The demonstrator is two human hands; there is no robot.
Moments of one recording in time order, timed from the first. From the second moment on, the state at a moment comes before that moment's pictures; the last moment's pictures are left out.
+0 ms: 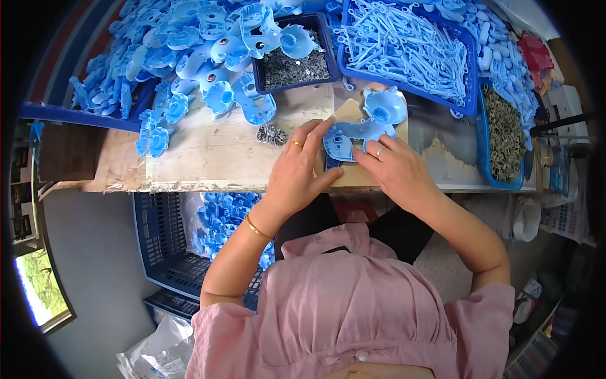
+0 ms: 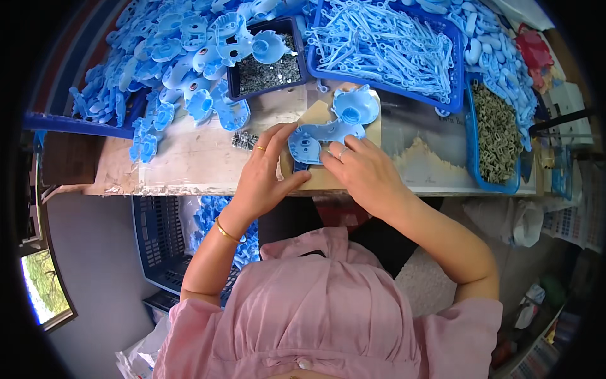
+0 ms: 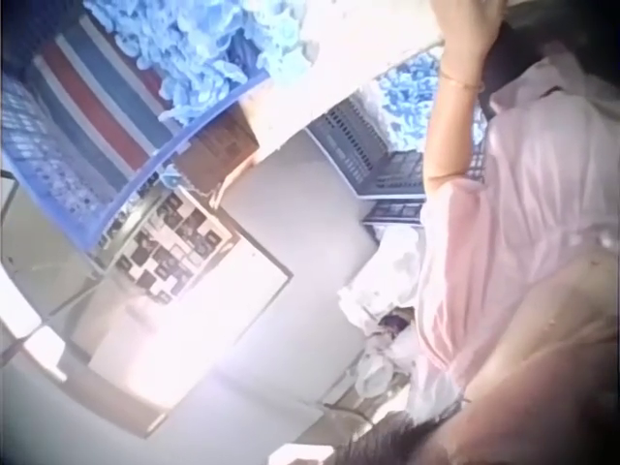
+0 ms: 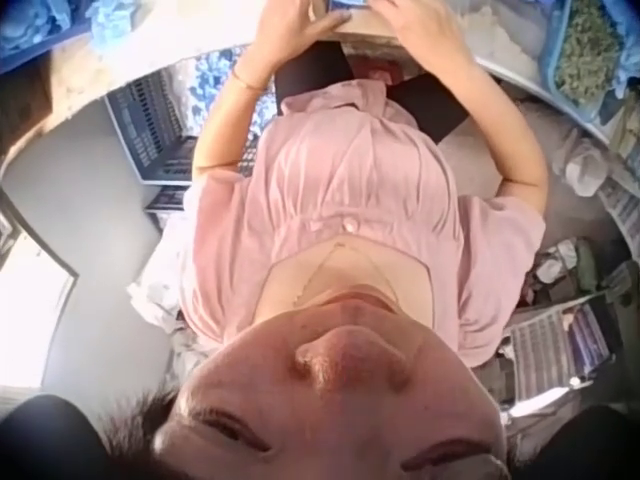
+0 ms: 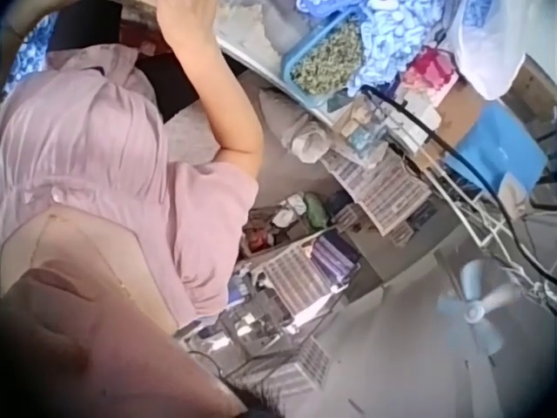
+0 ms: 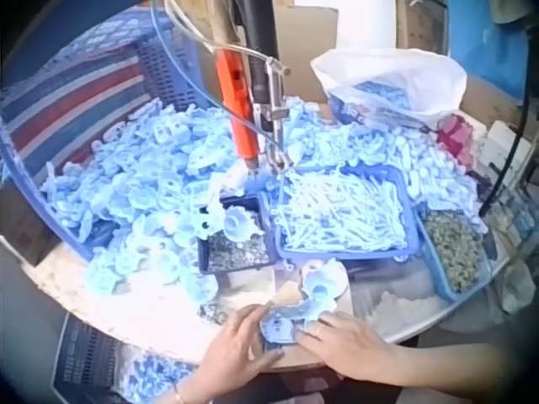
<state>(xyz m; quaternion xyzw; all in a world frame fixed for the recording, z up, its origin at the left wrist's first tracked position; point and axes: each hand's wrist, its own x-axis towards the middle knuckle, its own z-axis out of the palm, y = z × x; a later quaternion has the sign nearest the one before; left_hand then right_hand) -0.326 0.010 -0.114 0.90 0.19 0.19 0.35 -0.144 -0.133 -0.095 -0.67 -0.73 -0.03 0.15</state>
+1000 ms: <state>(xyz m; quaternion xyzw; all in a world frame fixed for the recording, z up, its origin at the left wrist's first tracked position) -0.308 0.002 -0.100 0.97 0.15 0.13 0.10 0.007 -0.088 -0.105 -0.81 -0.55 -0.12 0.16</state>
